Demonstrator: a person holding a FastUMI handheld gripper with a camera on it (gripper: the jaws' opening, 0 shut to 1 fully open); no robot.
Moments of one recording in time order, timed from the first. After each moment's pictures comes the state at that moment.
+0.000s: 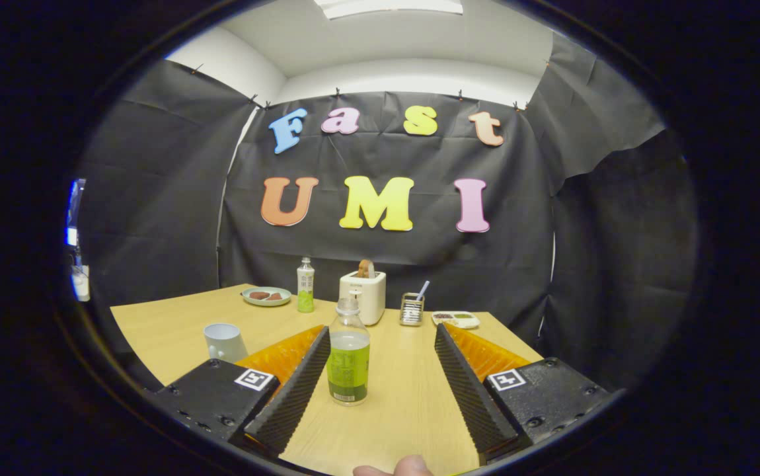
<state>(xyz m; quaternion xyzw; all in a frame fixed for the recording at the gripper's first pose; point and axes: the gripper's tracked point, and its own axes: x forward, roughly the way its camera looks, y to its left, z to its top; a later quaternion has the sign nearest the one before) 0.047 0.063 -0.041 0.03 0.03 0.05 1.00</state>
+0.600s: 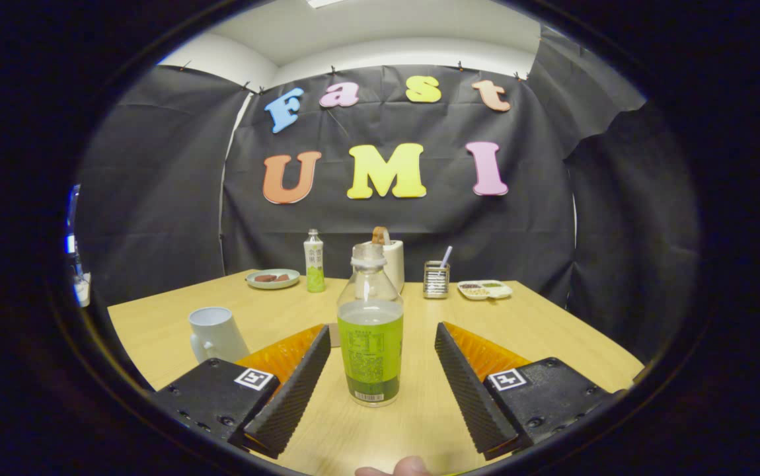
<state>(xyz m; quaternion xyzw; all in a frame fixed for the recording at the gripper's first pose) 0.121 0.106 -0.112 0.07 0.09 0.07 0.99</state>
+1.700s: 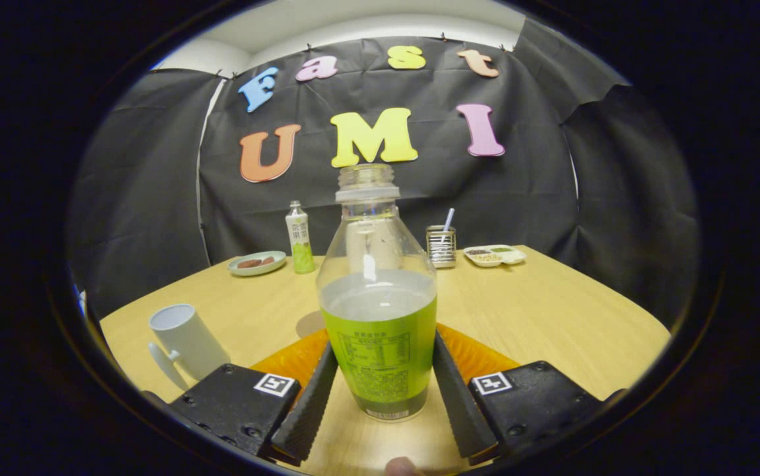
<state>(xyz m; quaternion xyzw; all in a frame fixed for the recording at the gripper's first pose) 0.172 0.134 -0.138 0.09 0.15 0.06 0.98</state>
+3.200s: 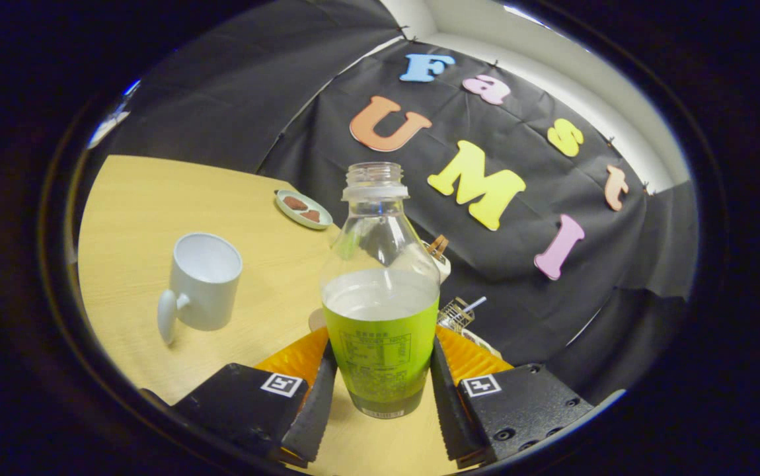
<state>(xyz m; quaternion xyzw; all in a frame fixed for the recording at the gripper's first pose) 0.165 0.190 -0.064 -0.32 0.11 0.09 0.94</state>
